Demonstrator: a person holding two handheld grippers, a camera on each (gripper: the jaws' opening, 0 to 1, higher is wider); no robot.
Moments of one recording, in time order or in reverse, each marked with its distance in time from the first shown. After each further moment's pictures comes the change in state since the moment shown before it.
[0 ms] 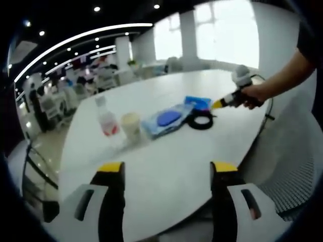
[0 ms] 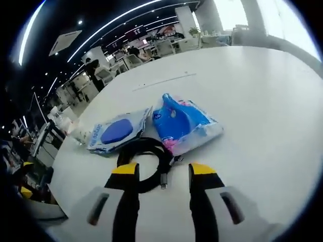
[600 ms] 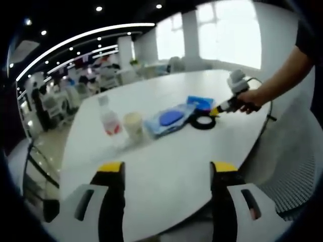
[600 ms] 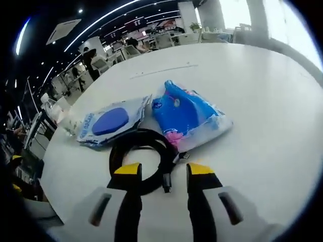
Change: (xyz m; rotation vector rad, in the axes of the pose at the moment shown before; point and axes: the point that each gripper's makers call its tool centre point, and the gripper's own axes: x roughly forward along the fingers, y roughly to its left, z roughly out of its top) left arm 0.000 0.003 0.001 -0.008 0.003 0.019; right arm 0.026 0.005 -0.016 -0.036 0.051 -0.059
